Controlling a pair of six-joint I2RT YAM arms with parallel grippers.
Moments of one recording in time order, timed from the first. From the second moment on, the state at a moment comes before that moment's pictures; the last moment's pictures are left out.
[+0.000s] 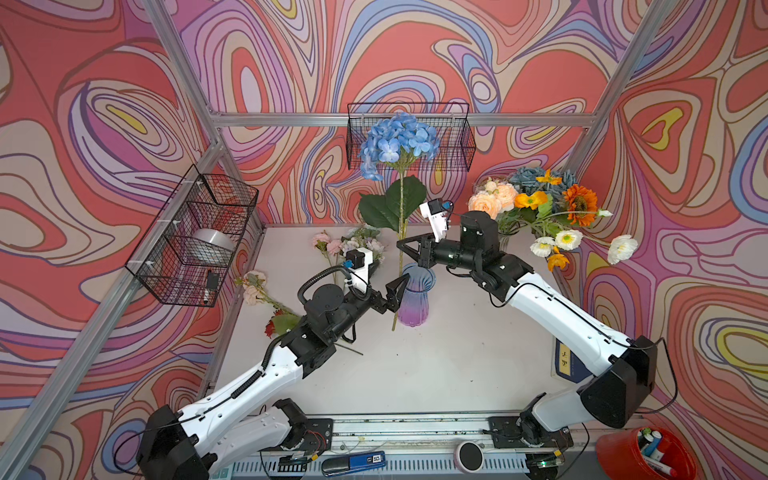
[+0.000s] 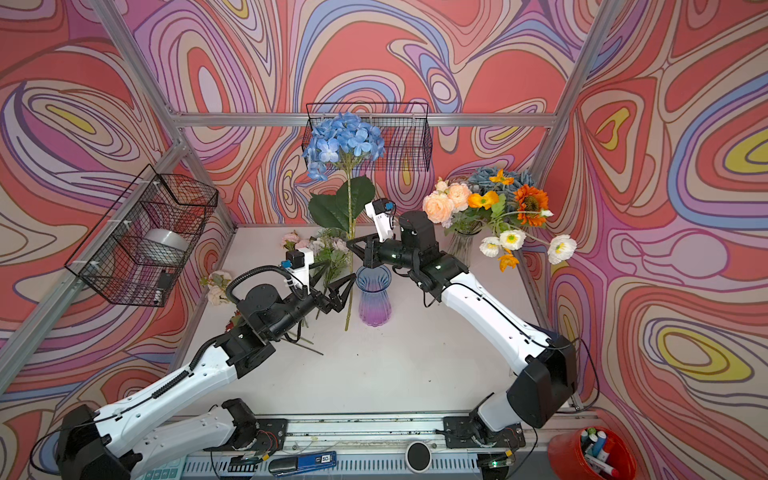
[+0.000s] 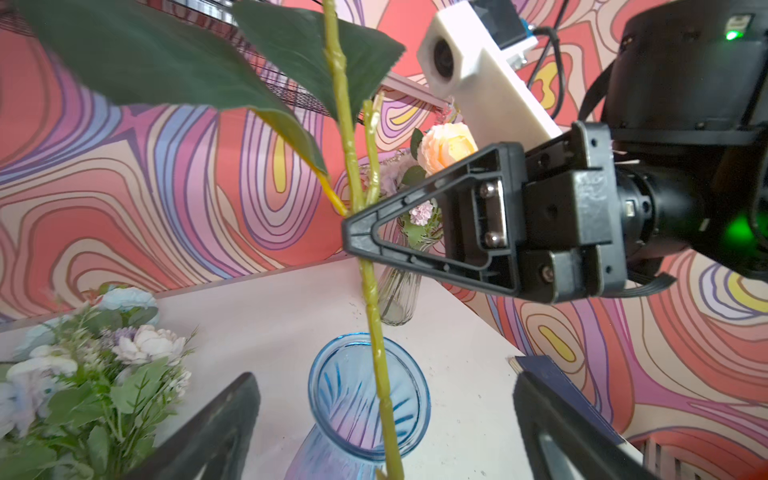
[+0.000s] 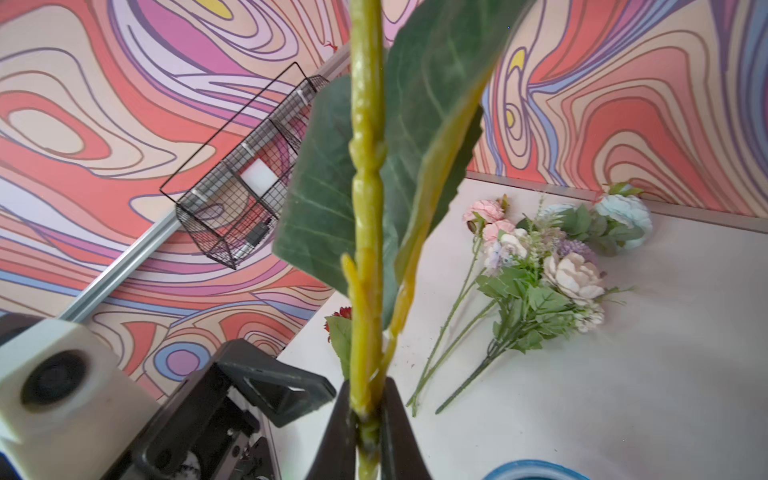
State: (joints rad) left arm -0.73 0.98 0.71 0.32 -0.05 -0.32; right arm 0.58 1.49 1.43 -0.19 -0.45 0.42
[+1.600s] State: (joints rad) left arm -0.40 0.58 0.48 -0.06 -0.46 -0.65; right arm 0.65 1.42 1.03 0.05 -0.07 0.19
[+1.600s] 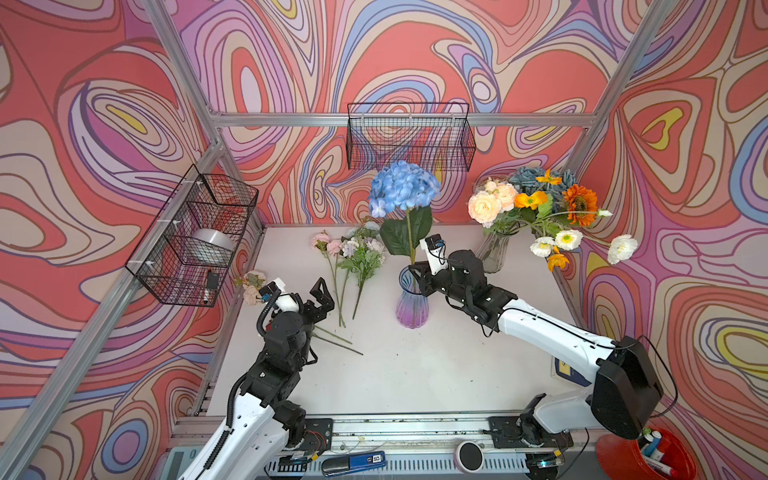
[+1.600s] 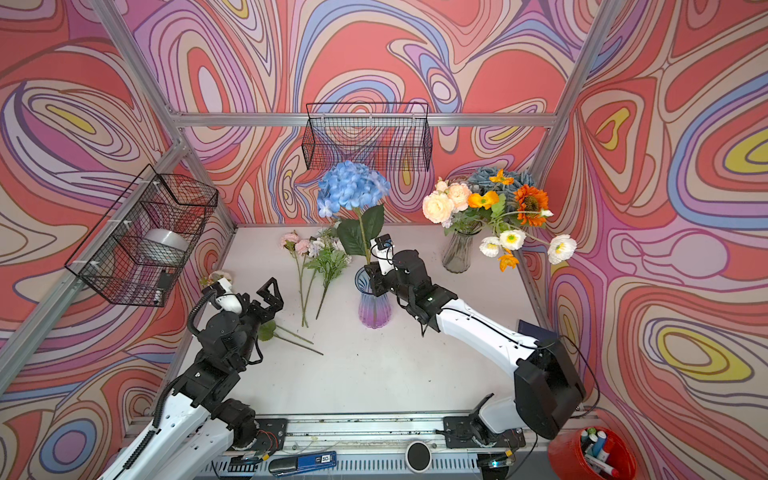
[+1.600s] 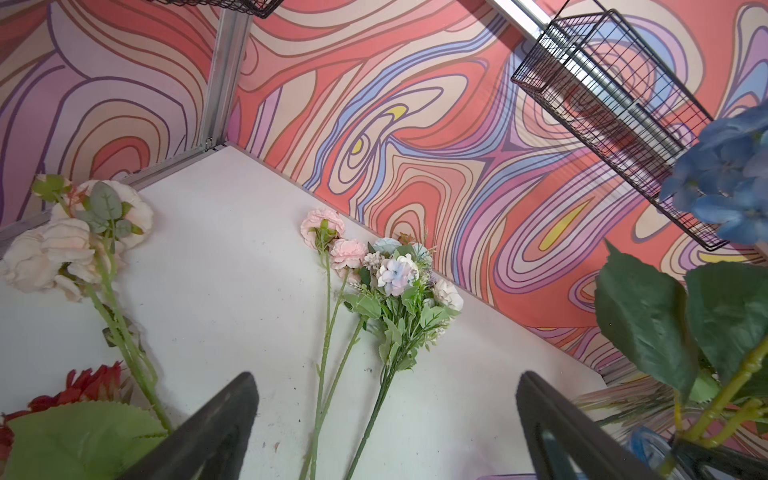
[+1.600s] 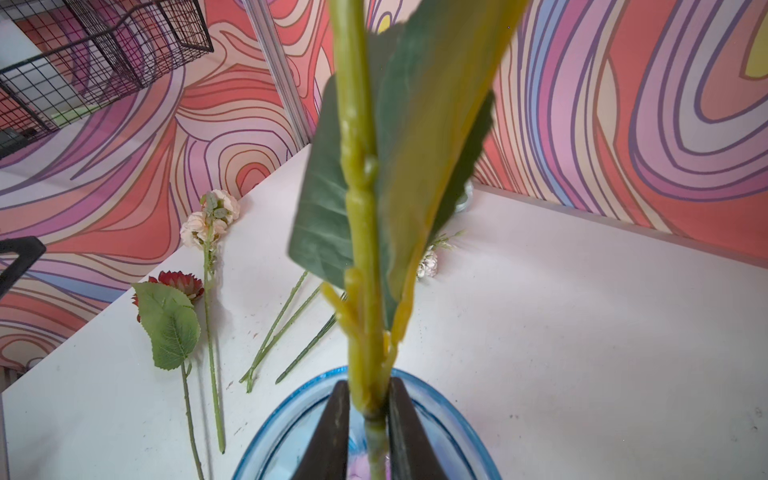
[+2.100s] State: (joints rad) left arm -0.39 0.75 0.59 -0.20 -0.43 -0.69; right arm 0.65 1.27 1.03 -0.10 -0.02 0.18
